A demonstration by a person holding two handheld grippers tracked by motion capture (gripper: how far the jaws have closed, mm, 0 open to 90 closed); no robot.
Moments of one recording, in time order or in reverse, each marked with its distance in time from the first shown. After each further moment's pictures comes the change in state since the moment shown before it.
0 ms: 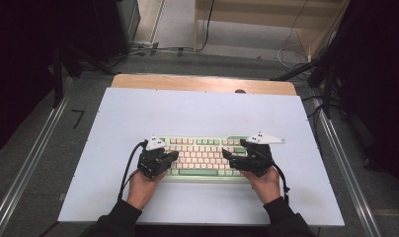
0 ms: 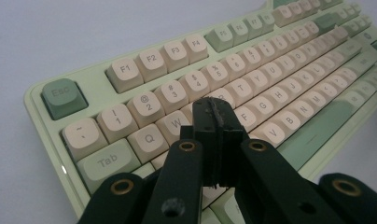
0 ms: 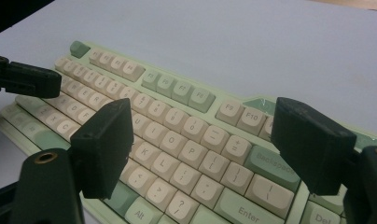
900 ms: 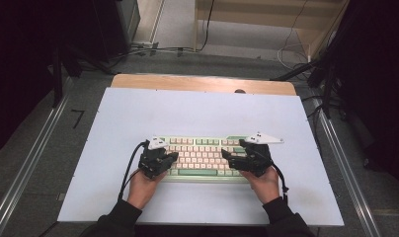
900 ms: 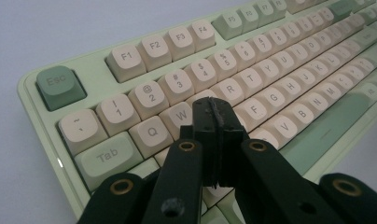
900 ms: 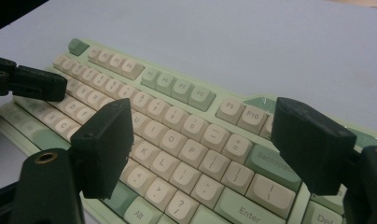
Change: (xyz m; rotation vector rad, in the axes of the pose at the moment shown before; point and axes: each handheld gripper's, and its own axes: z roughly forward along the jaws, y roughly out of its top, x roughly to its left) left arm 0.001 -0.001 0.006 0.033 0.012 -0.006; right arm 0.000 0.000 0.002 0.008 -0.001 0.001
